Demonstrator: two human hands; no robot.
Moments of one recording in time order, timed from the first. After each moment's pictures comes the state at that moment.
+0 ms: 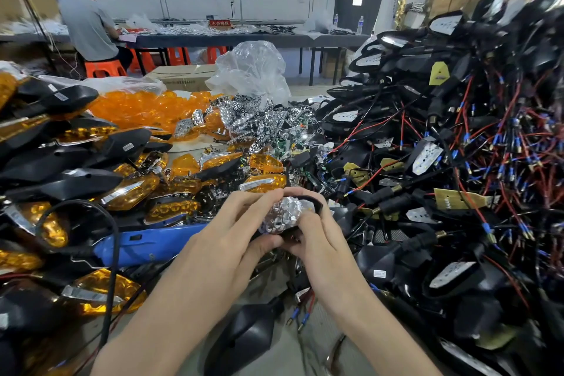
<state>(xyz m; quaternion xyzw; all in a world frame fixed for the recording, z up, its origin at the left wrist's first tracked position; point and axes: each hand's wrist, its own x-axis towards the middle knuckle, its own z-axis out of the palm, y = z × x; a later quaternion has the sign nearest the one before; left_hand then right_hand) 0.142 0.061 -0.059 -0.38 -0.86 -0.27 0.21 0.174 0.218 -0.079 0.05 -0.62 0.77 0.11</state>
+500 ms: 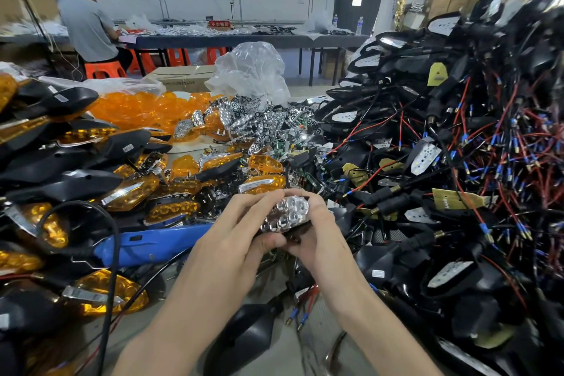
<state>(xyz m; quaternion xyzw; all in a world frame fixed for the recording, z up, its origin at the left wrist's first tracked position) 0.145 0.070 -0.064 -0.37 -0.84 -0.32 0.23 0.166 0.217 -0.082 0.01 -0.61 0.78 0.10</state>
